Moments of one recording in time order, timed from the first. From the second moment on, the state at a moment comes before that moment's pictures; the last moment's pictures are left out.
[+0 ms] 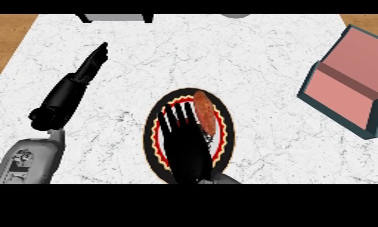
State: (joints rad) left arm -0.24 0.29 -0.03 -1.52 -0.09 -0.18 -0.07; right arm -0.42 0.00 0.91 -1.44 1.20 0.27 0.65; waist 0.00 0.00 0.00
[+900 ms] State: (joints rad) left arm -0.23 0.26 0.02 -1.55 -0.12 -0.22 -0.06; right arm -0.50 -0.01 0.87 -1.21 1.21 0.10 0.48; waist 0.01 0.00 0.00
